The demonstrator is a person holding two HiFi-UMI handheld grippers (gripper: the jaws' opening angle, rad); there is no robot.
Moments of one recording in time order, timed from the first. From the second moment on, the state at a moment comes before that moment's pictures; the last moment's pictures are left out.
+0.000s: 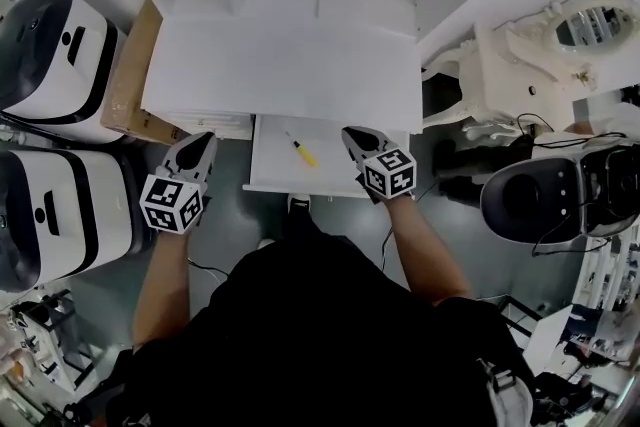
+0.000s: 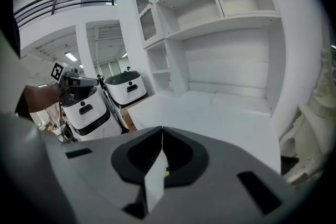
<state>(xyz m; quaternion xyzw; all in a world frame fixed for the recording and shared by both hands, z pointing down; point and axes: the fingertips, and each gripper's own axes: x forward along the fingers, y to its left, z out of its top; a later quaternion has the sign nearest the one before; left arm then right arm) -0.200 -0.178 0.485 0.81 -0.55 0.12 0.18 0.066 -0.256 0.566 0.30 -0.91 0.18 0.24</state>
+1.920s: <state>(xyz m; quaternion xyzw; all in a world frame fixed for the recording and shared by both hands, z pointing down) -0.200 -0.197 0.621 0.76 -0.54 0.19 0.30 0.018 -0.235 0.880 0.13 -0.82 0.27 0.48</state>
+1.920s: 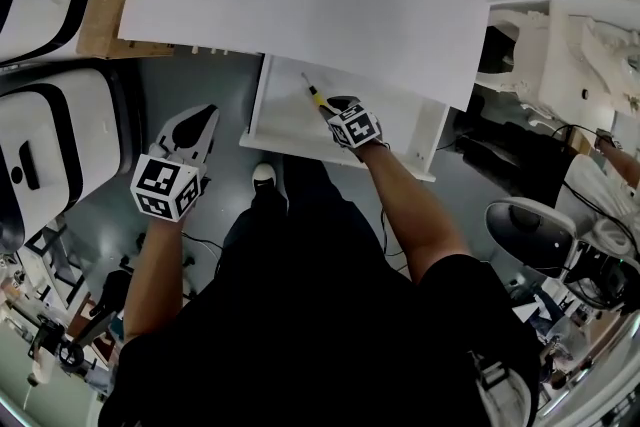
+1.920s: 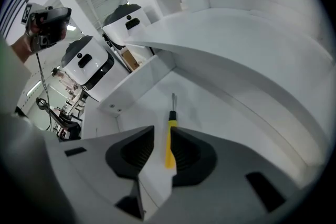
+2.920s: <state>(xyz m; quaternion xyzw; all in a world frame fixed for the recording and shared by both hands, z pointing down) -0.207 -0.171 0.657 0.75 -0.53 0.20 0.35 0.010 -0.229 0.940 0.16 -0.79 0.28 0.53</state>
